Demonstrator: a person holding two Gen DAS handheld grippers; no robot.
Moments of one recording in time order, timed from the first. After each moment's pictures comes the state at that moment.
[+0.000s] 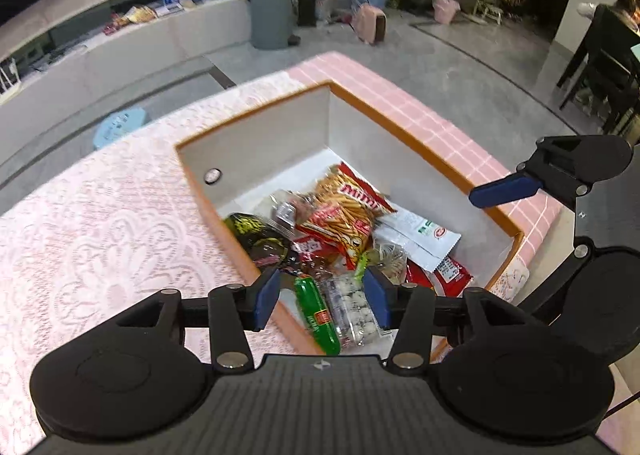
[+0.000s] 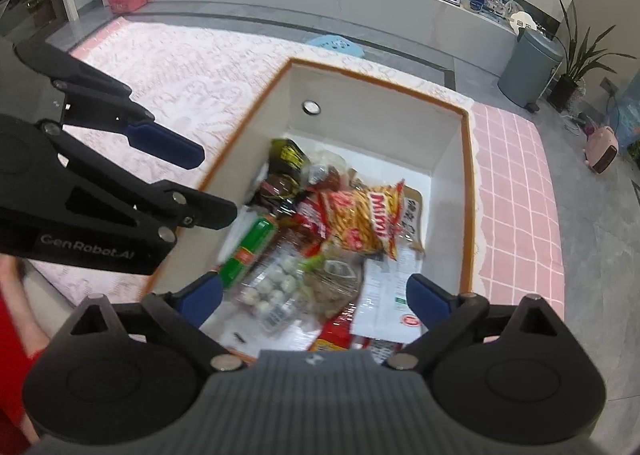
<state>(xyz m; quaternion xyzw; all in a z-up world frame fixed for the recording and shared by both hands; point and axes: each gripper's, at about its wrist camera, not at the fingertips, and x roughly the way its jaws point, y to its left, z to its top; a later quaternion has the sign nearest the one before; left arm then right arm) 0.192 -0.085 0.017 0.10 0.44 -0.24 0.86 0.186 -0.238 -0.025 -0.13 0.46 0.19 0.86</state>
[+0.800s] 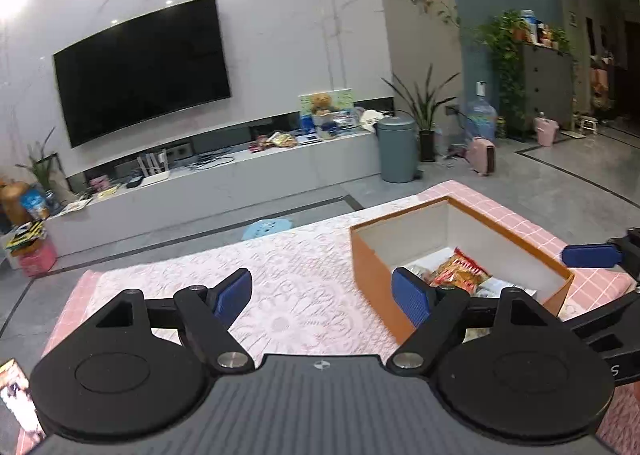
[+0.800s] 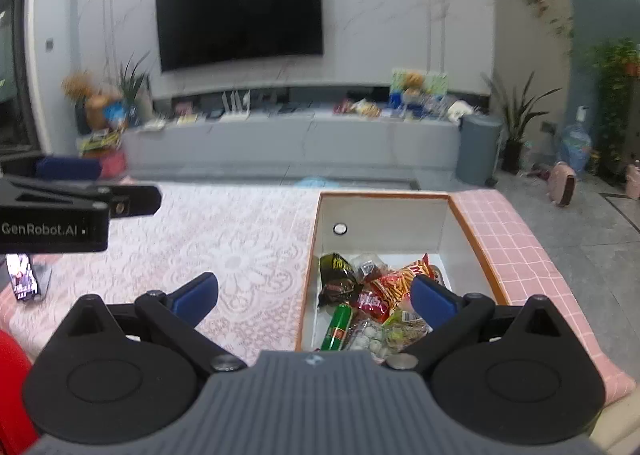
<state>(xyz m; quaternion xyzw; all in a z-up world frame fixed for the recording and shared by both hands) 0.058 -0.010 0.061 0.10 0.23 -0.06 0.97 0.043 -0.187 0.003 0.01 0.24 0.12 0.96</state>
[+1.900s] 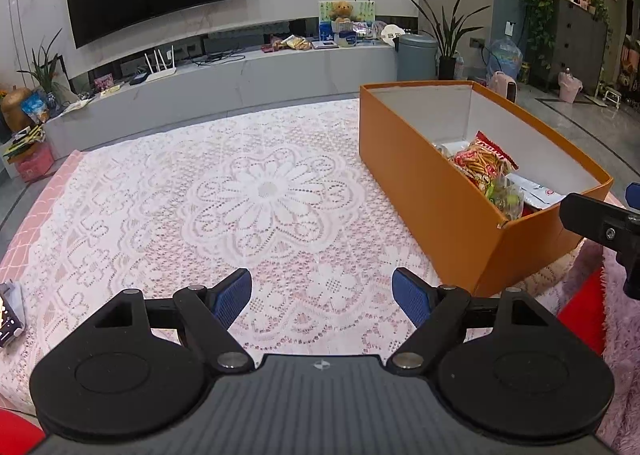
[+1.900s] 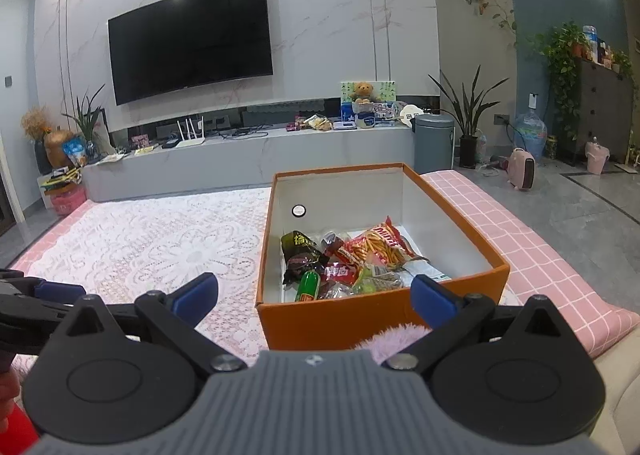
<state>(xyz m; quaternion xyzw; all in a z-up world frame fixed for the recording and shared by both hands) 0.056 0.005 -0.038 0.05 0.35 -0.03 0.93 0.020 -0.196 -0.062 0.04 0.21 0.05 0.97</state>
